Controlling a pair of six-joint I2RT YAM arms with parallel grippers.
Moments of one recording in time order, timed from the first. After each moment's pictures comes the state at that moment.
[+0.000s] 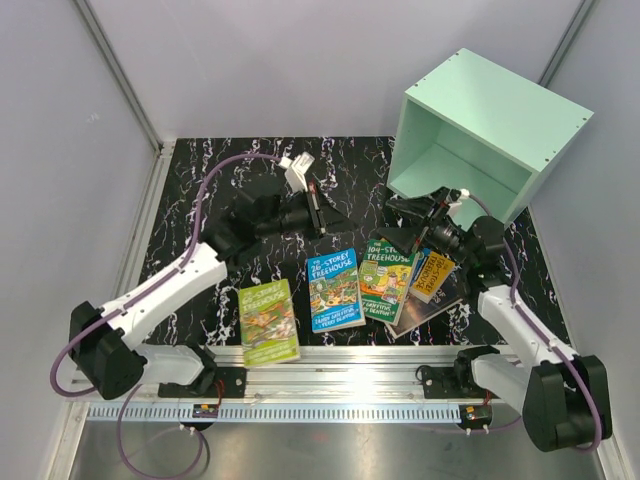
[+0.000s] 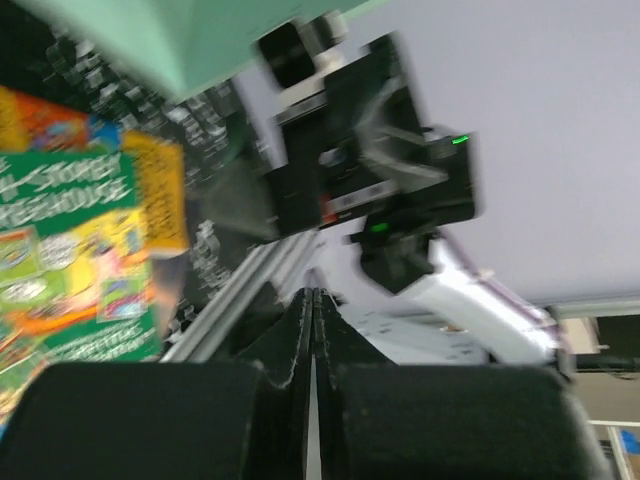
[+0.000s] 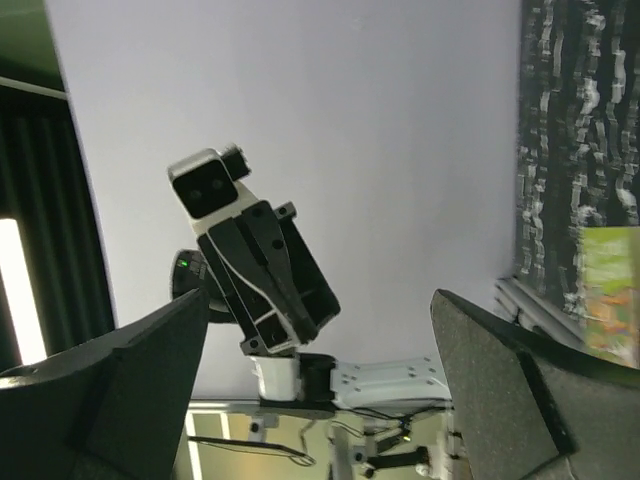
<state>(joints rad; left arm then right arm) -0.71 1.28 1.14 -0.04 0.47 -1.00 0.18 1.04 0.52 0.65 -0.73 1.75</state>
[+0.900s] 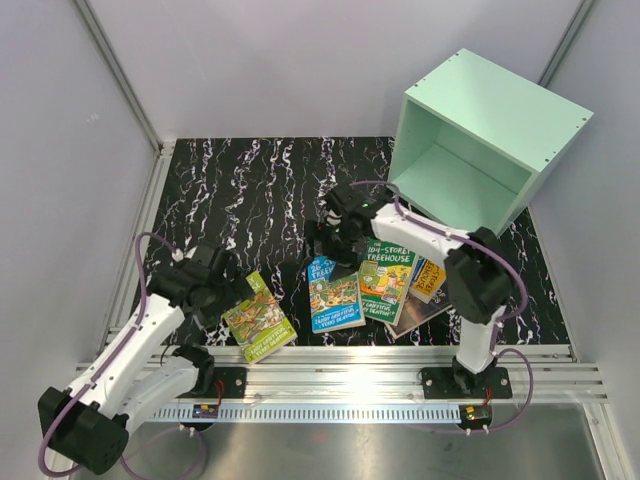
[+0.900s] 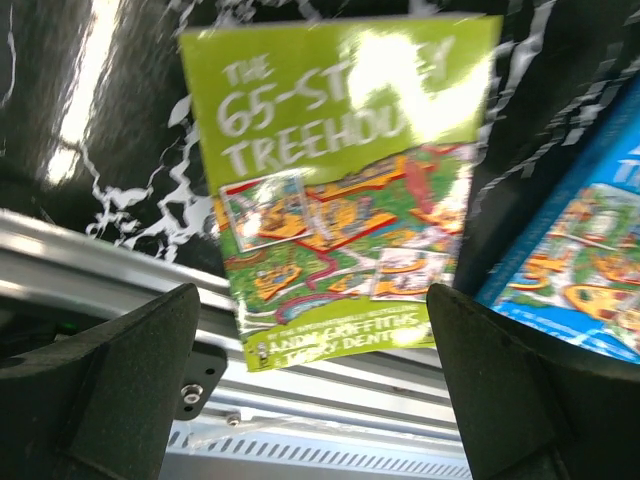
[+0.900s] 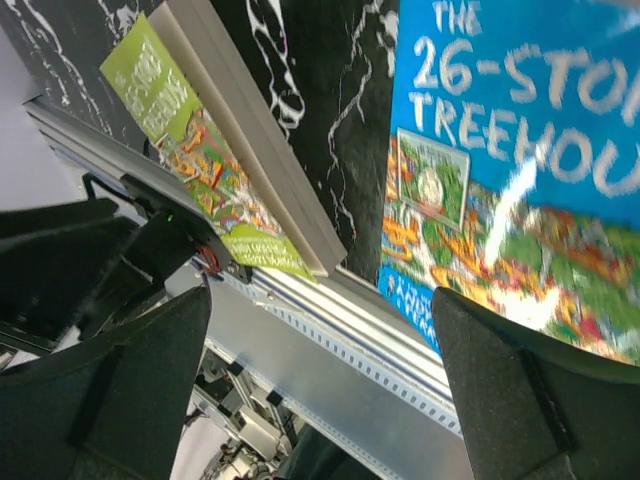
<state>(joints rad) -0.41 0.86 0.75 -1.06 -0.12 -0.96 0.72 1.84 1.43 -0.71 -0.47 0.78</state>
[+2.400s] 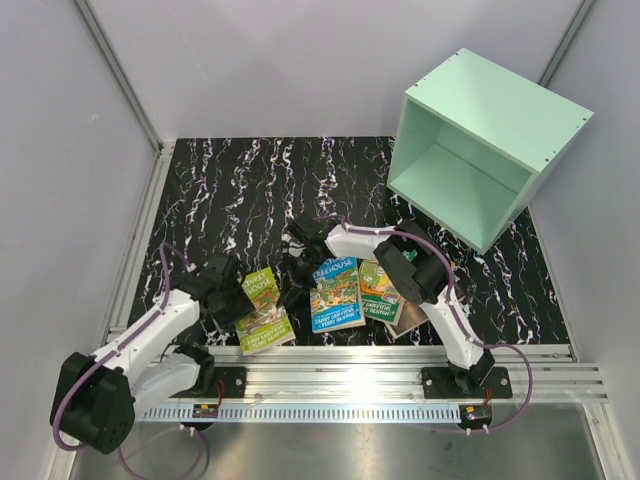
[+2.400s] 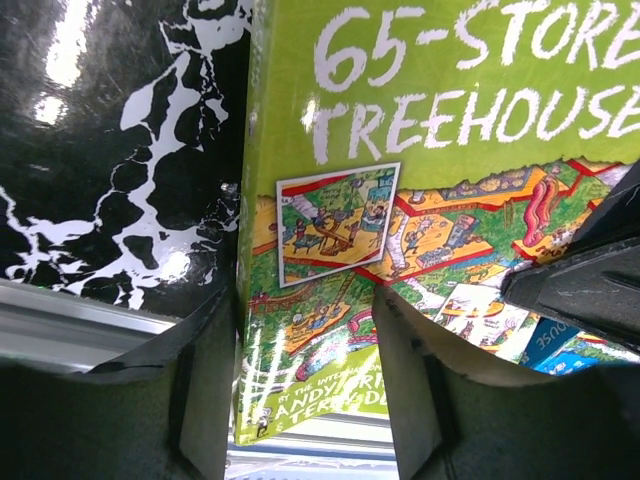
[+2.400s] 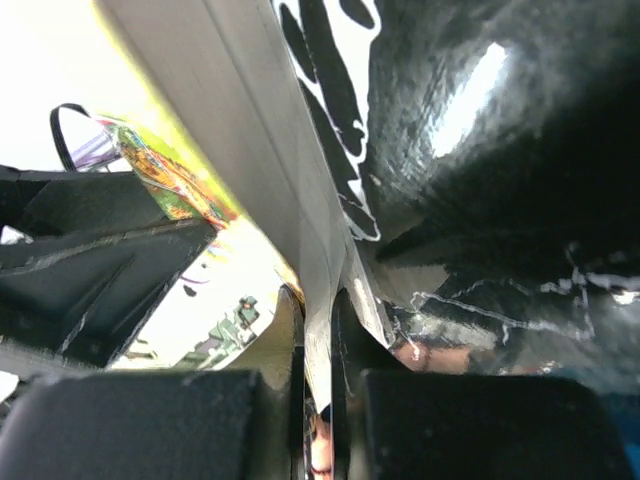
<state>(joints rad) -0.40 0.99 0.52 -0.82 -0.02 -1.00 0.85 2.30 1.59 -0.50 -0.83 0.77</state>
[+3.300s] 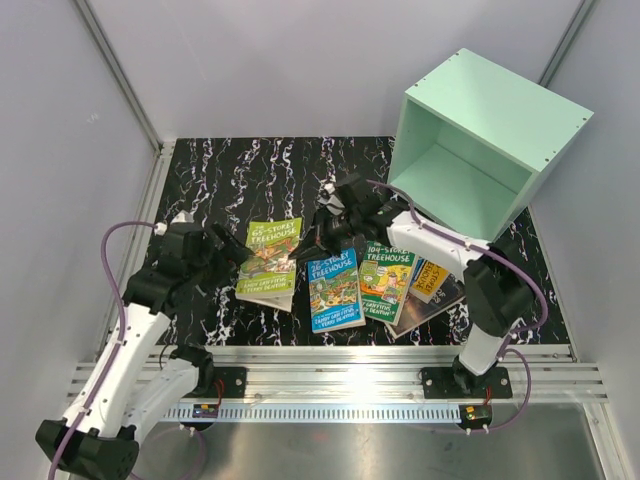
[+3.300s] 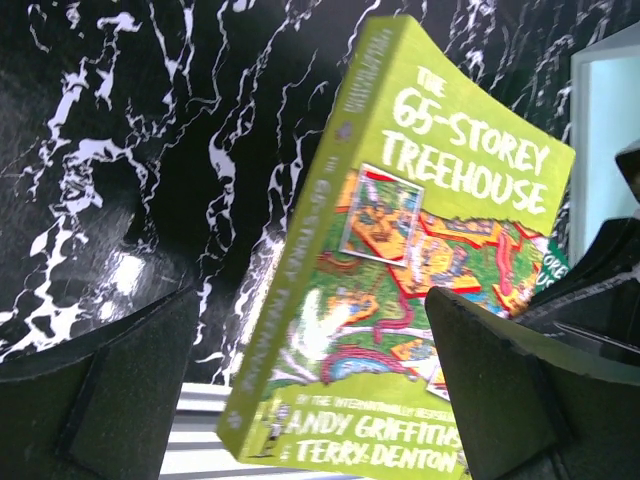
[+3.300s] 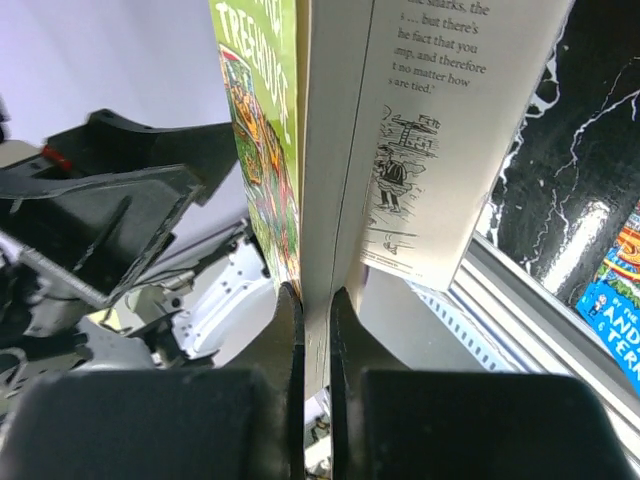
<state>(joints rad) -0.29 0.79 0.84 -0.84 -0.02 -0.92 0.72 1.77 1.33 -0.31 -0.74 1.08</state>
